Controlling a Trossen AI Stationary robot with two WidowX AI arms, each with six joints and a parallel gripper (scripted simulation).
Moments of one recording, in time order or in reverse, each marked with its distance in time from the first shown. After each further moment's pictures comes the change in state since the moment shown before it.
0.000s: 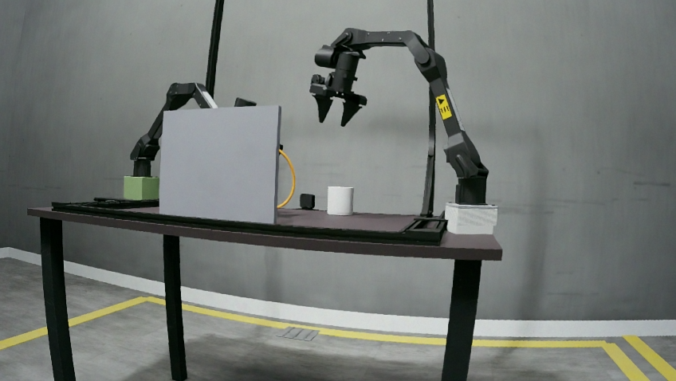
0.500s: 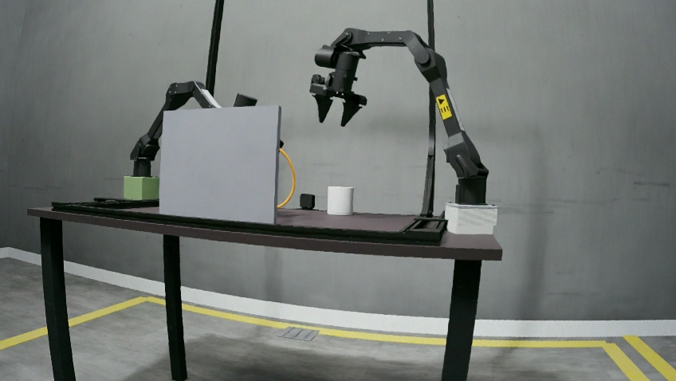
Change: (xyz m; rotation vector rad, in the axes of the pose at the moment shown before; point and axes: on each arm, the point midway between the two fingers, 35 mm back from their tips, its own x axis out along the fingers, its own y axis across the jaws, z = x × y) left arm 0.000 0.000 0.000 0.000 0.000 0.000; right arm 0.003 -0.006 0.007 0.019 0.023 0.011
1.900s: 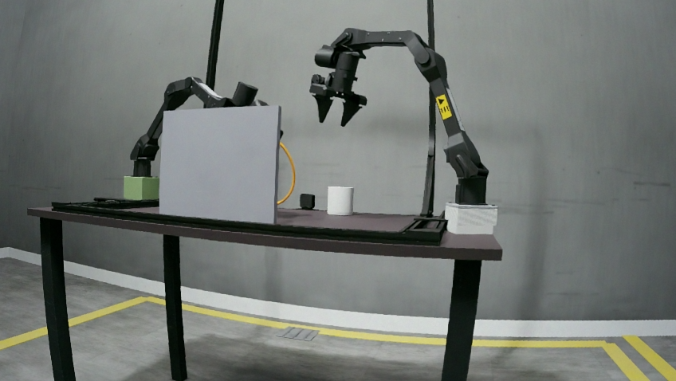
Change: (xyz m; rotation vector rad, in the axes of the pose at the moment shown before) left arm 0.000 0.000 0.000 0.000 0.000 0.000; right arm 0.004 -0.018 0.020 0.057 0.064 0.027
